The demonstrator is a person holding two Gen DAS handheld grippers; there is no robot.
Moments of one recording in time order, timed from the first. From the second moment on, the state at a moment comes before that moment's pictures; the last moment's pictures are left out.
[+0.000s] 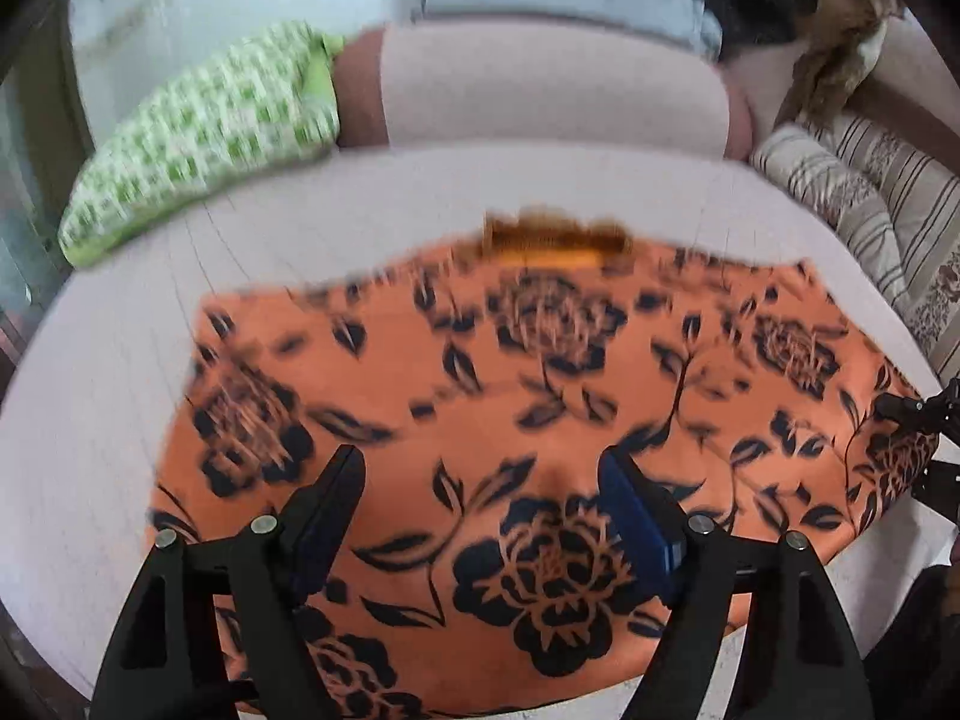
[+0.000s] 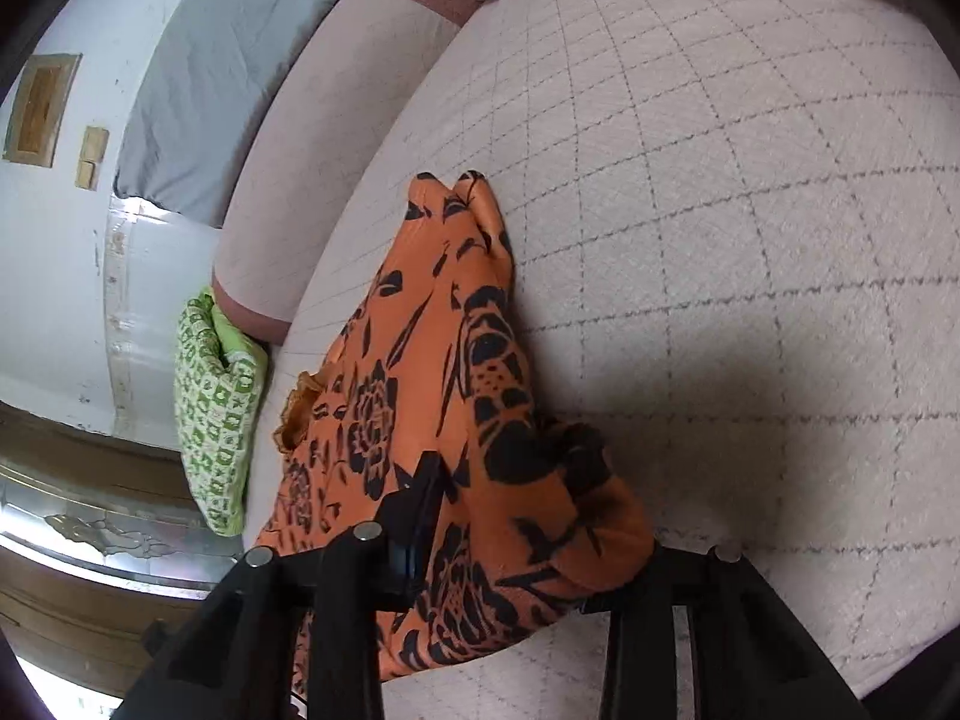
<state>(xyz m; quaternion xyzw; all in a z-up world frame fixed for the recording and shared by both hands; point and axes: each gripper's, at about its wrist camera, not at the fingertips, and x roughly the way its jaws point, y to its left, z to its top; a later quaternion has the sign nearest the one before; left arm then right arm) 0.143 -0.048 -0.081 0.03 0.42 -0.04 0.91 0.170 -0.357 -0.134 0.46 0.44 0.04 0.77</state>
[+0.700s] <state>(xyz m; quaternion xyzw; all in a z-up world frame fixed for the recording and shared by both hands) 0.058 0.126 -0.042 -0.19 0.34 0.05 0.92 0.169 -0.094 0.040 0.12 0.37 0.22 0.90</state>
